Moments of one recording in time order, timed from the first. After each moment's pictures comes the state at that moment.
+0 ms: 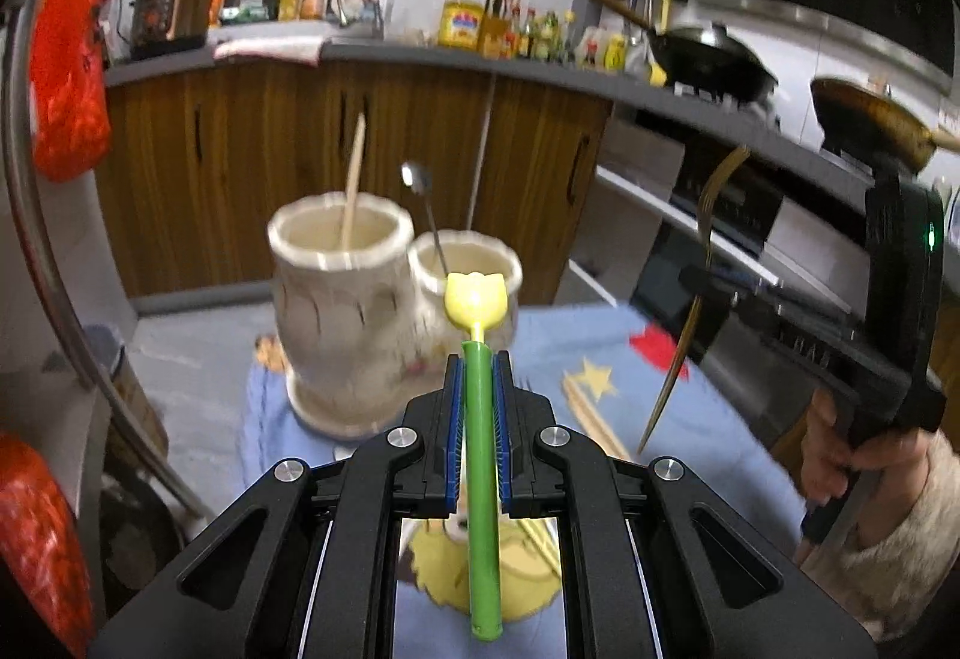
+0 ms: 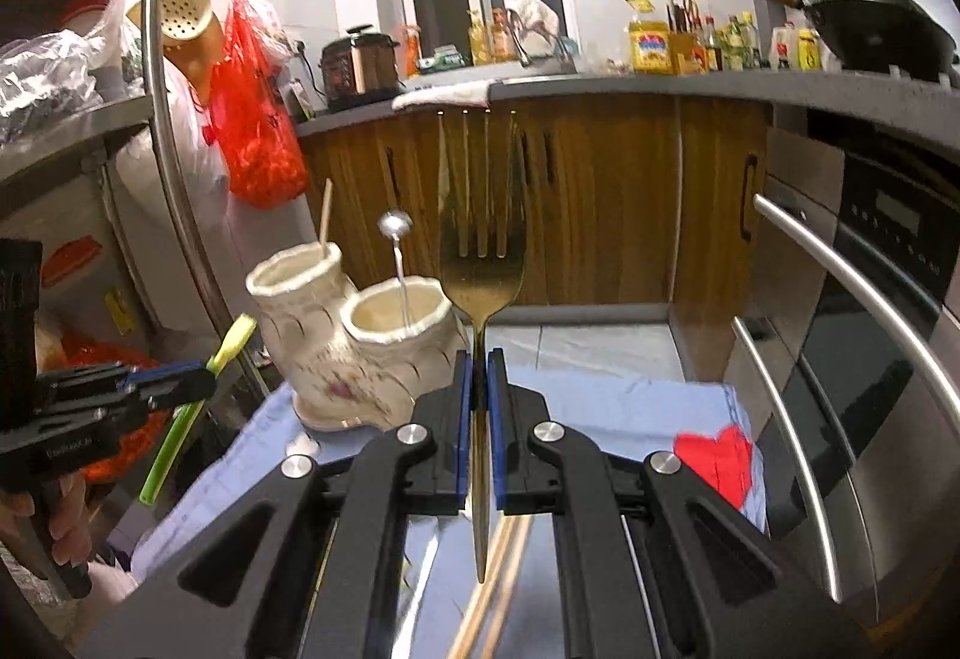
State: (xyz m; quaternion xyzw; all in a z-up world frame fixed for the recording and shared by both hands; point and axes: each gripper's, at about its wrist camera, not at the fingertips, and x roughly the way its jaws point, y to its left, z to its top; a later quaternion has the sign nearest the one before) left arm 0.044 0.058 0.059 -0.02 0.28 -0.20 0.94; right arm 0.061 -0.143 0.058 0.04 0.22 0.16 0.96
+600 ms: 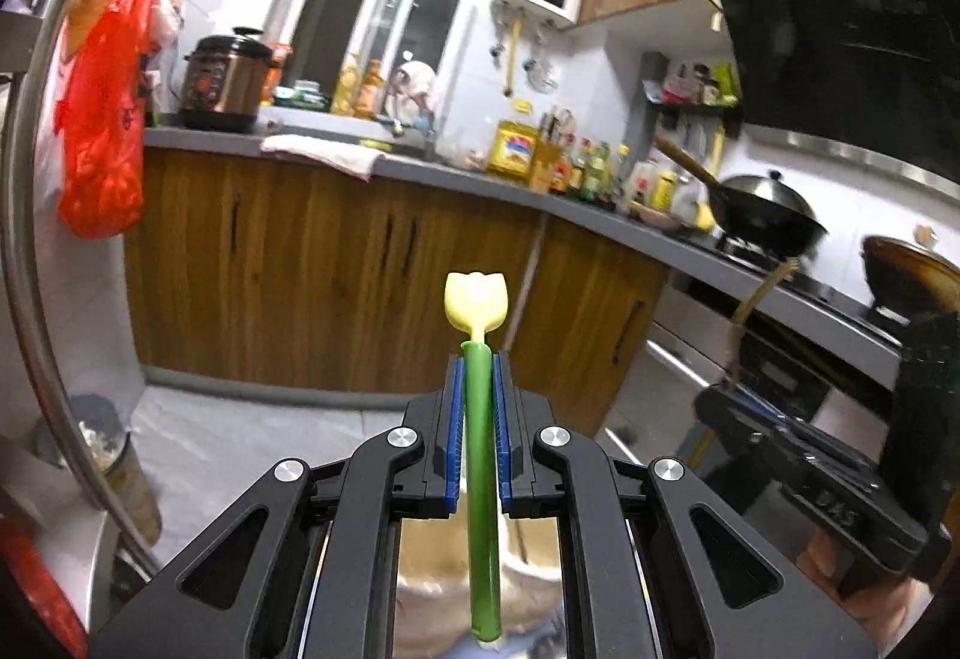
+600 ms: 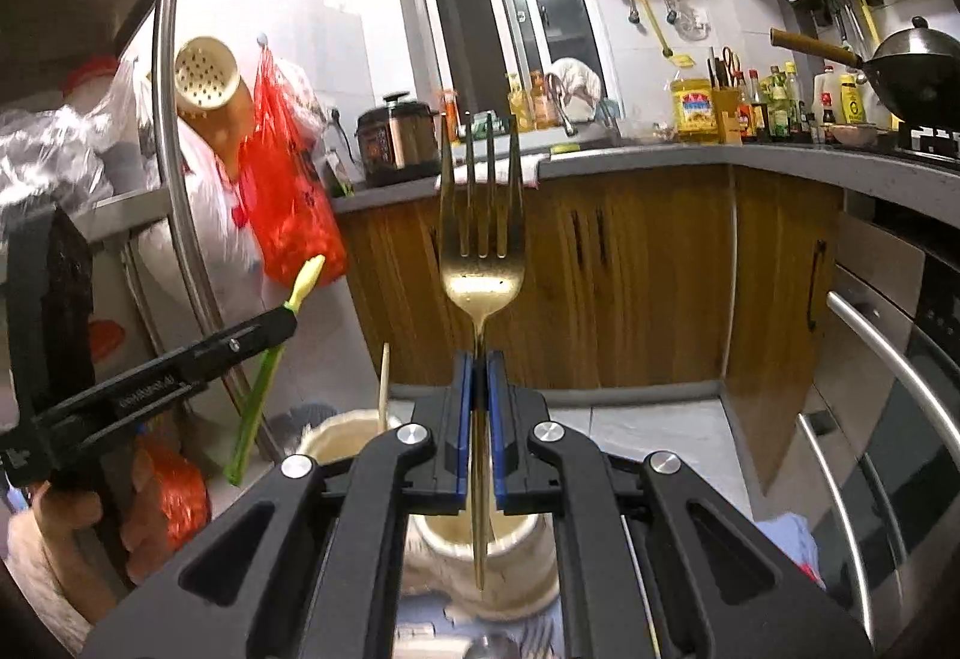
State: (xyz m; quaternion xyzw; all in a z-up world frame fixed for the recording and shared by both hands) left arm 0.137 0.087 0.129 -0.10 0.15 -0.15 0.97; right arm 0.137 -0.100 0.121 0.07 0.15 0.20 0.97
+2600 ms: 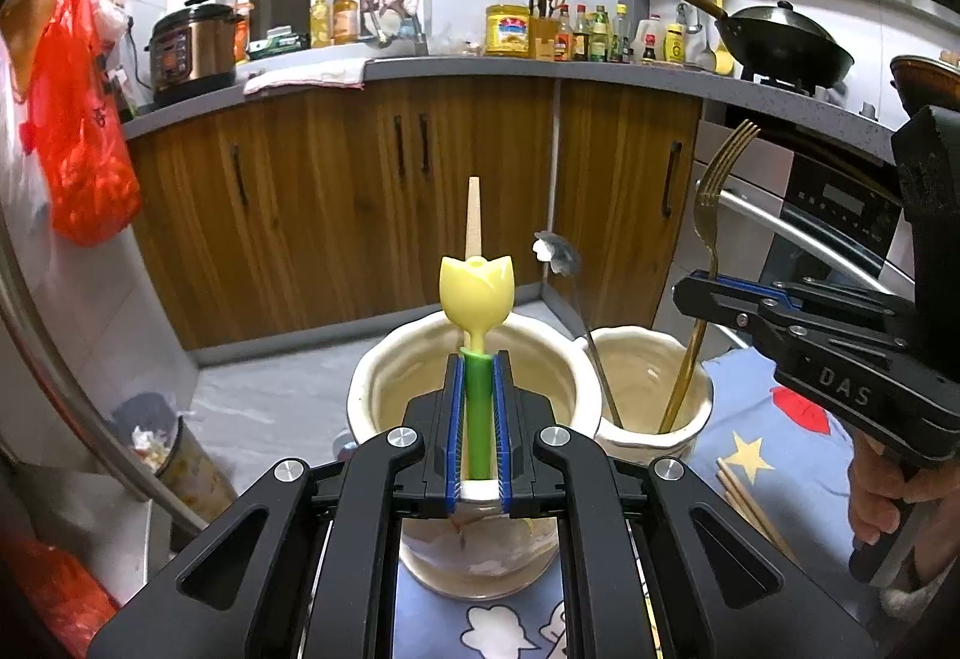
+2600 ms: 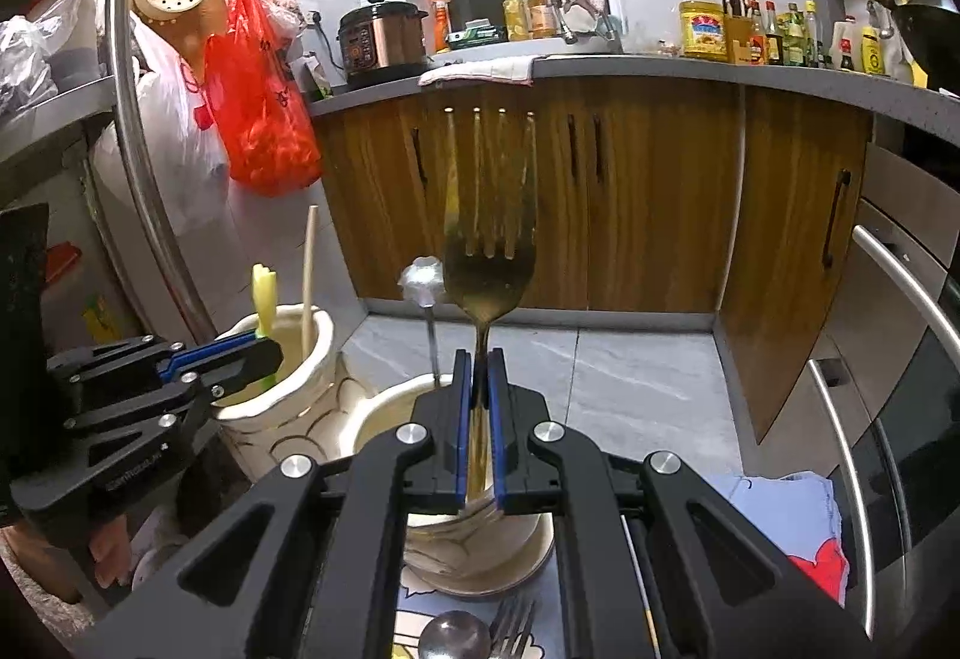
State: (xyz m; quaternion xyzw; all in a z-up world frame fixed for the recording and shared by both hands) left arm 0.161 0.068 0.048 0.04 0.26 -0.13 0.96; right arm 0.183 -0.085 0.047 0.03 0.25 0.19 0.95
